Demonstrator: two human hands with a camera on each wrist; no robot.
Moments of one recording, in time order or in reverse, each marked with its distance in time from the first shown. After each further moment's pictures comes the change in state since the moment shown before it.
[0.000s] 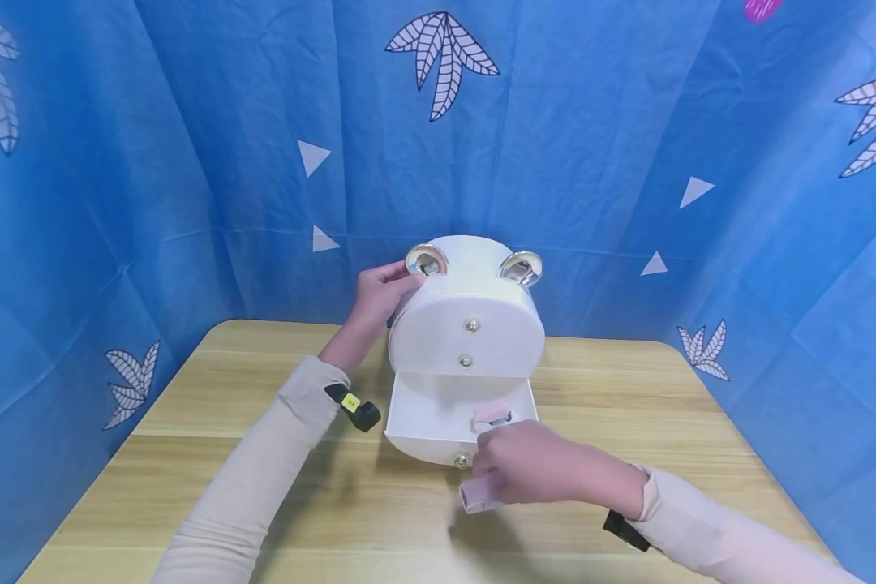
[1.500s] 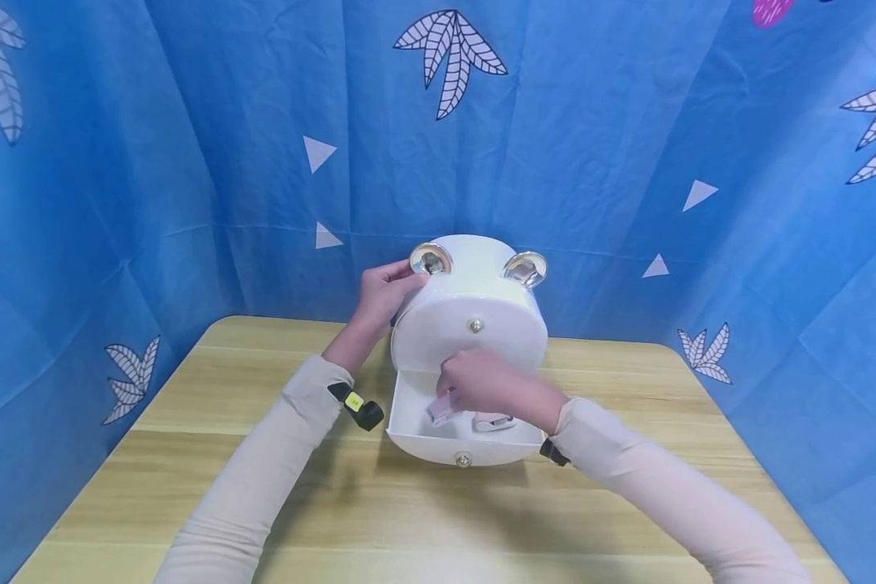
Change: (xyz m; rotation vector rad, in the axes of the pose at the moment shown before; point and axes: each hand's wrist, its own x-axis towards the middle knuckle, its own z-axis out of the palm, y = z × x) left_hand 0.002 -0.006 0.002 -0.008 0.020 0.034; right_hand 0.090 0.044 -0.016 -0.060 0.011 0.117
